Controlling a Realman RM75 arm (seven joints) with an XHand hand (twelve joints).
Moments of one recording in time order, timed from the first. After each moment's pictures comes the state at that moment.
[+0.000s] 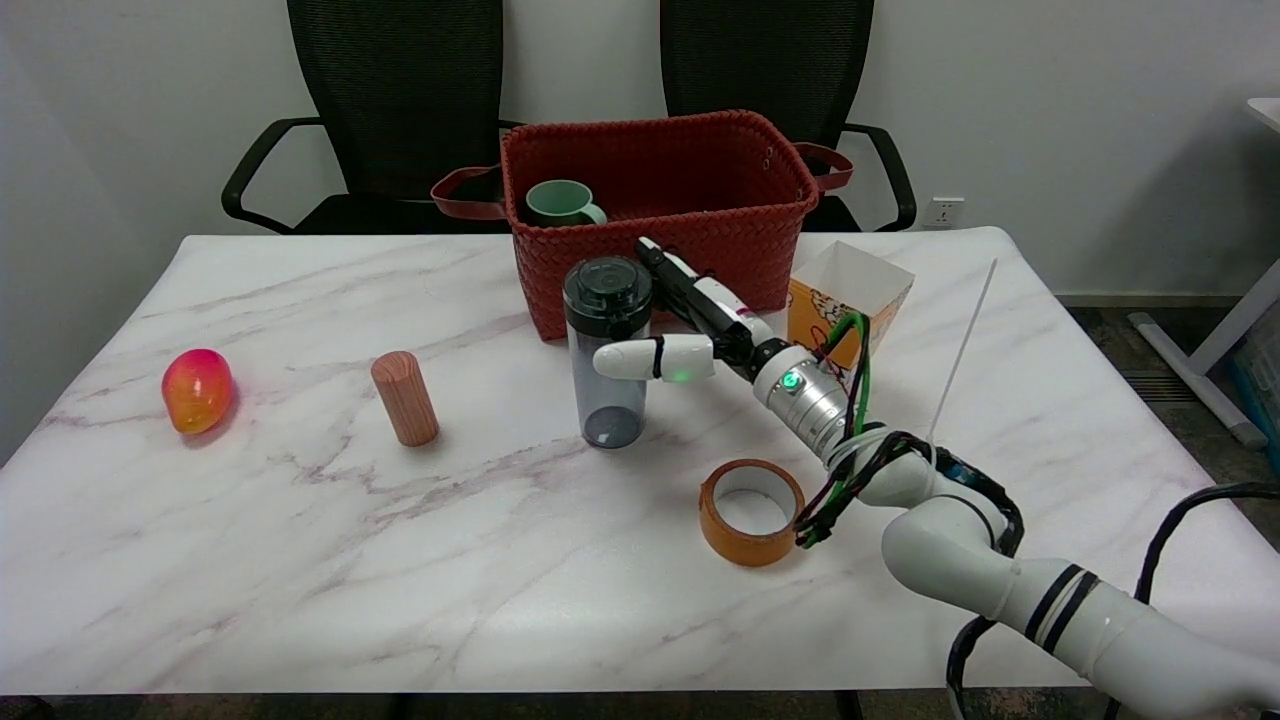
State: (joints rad) arm 0.16 -1.10 -1.98 1.37 0.77 0.27 0.87
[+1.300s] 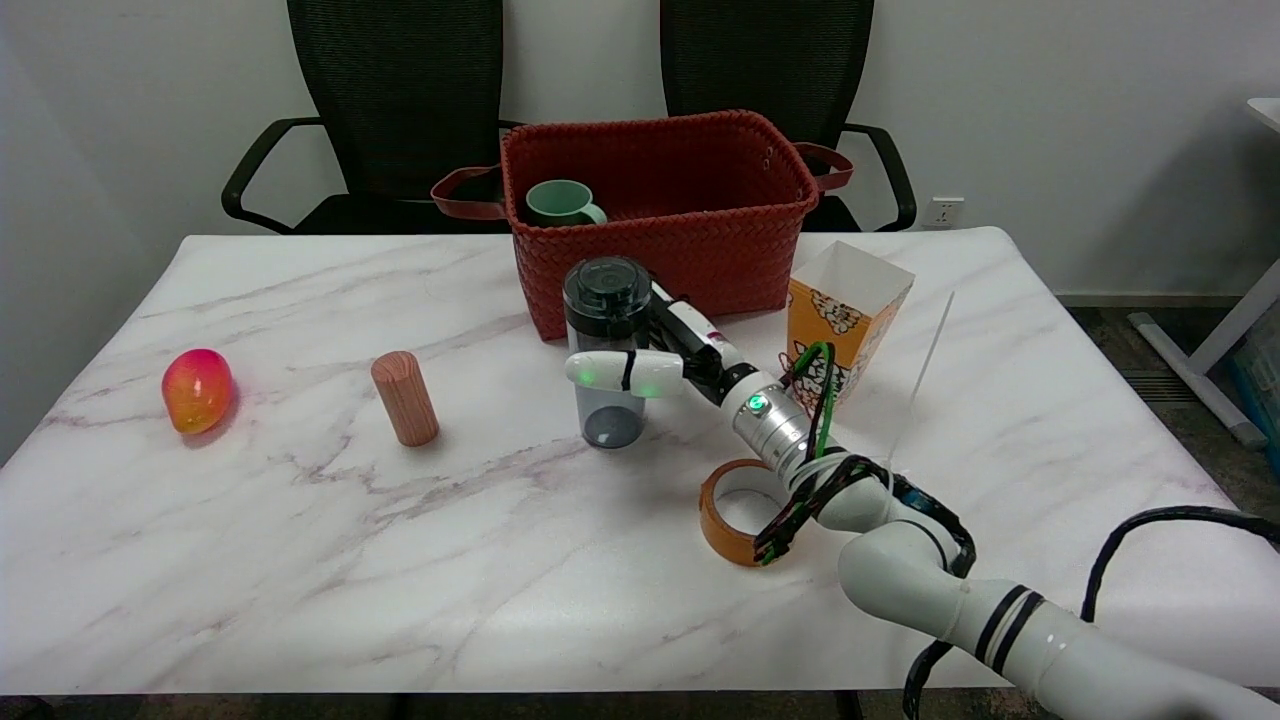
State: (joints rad) arm 0.18 -1.22 -2.01 1.27 0.77 0.31 0.87
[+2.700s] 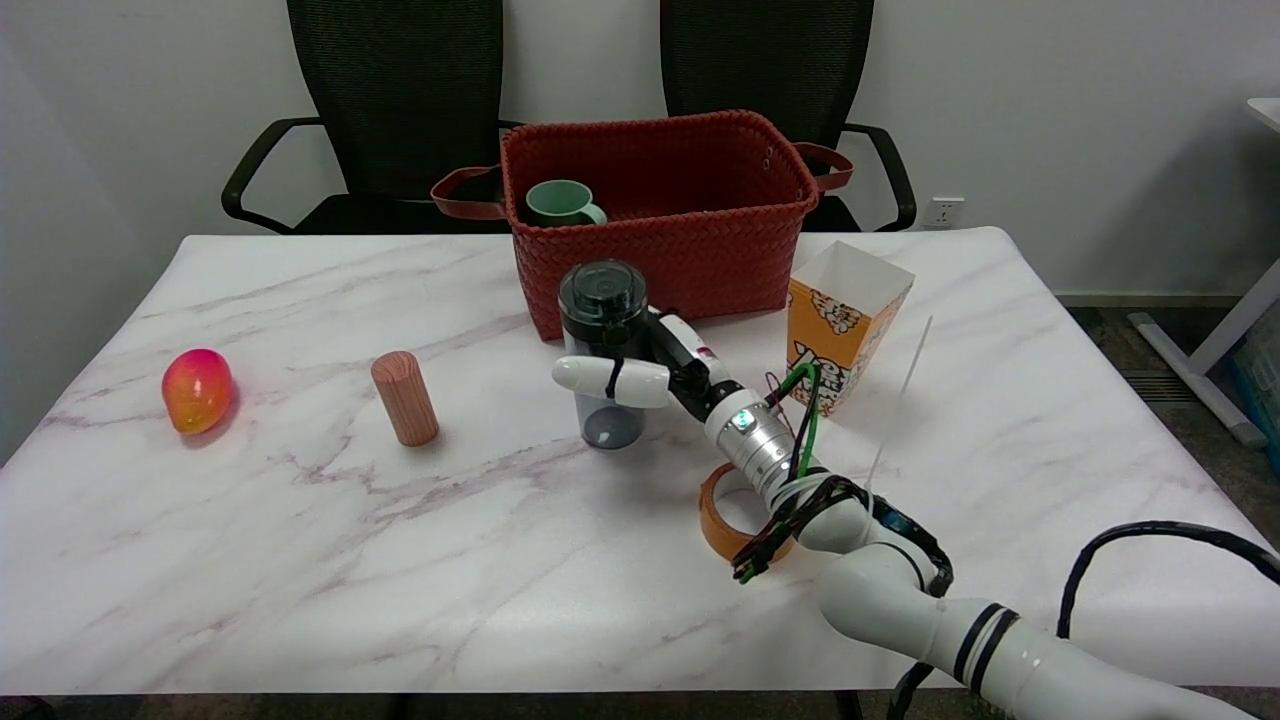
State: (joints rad) arm 0.17 -1.27 -2.04 1.21 0.77 0.38 0.92
